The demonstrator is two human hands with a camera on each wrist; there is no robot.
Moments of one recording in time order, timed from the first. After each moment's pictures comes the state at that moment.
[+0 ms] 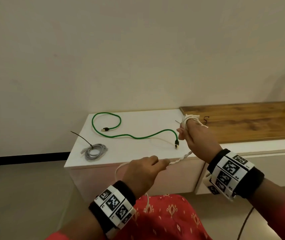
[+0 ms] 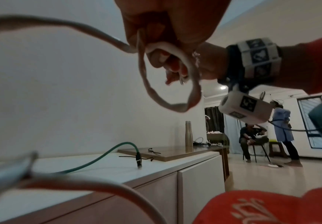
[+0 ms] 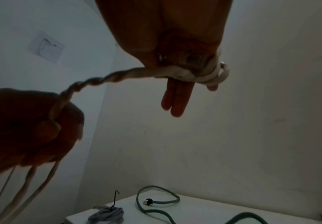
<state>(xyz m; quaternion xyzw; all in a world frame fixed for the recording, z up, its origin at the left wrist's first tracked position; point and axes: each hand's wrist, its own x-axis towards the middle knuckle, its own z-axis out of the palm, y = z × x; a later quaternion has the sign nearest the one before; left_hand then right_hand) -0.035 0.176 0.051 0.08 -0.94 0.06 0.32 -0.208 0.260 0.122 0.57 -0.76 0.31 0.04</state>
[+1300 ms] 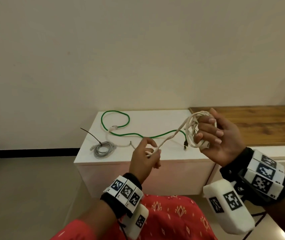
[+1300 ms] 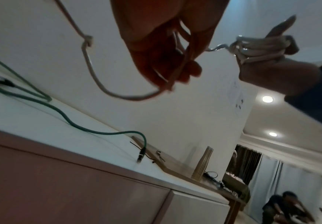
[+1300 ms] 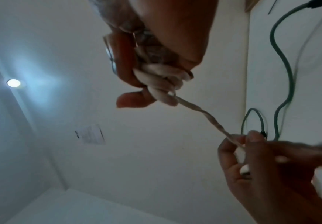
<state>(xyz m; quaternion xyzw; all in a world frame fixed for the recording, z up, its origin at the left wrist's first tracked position) -0.039 0.158 0.052 0.24 -0.72 -0.53 0.39 -0.208 0.262 0.141 0.27 -0.14 0.64 -0.70</state>
